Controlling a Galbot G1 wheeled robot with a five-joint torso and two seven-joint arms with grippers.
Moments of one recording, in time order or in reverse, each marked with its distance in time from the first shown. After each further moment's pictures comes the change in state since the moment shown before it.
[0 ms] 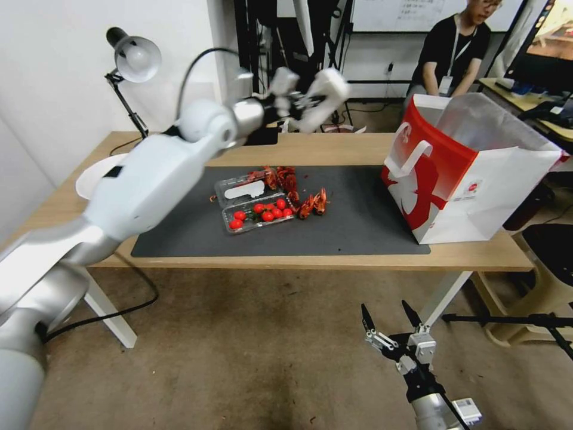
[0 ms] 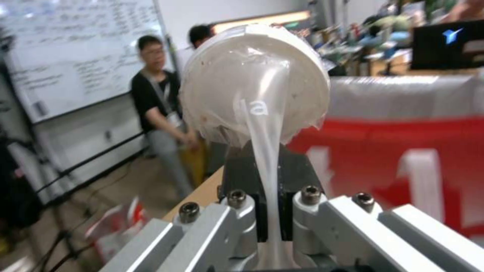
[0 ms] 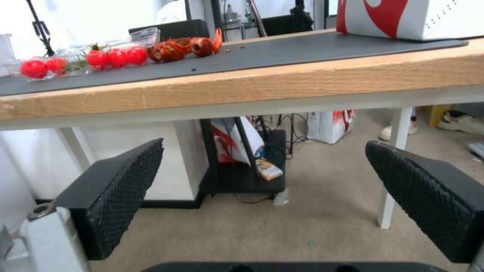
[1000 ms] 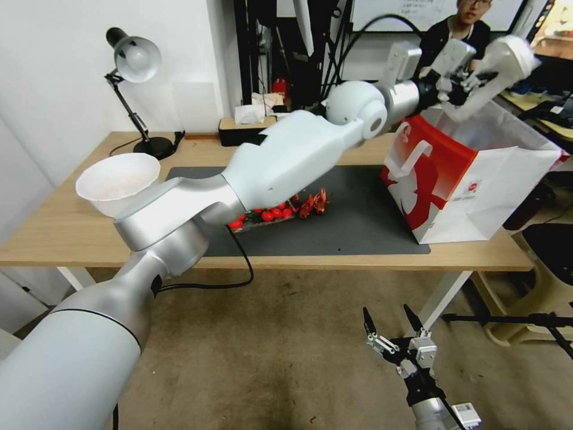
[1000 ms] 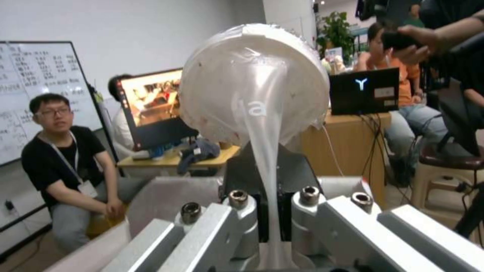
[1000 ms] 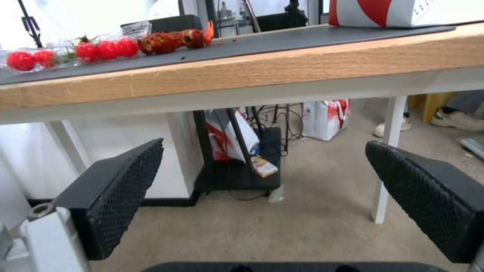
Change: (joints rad) left arm -0.119 -0.427 0.195 0.225 -0.049 -0.172 -0.099; right arm 0.006 0.012 0.004 -0.033 -0.003 0.016 -0.004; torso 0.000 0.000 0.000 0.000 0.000
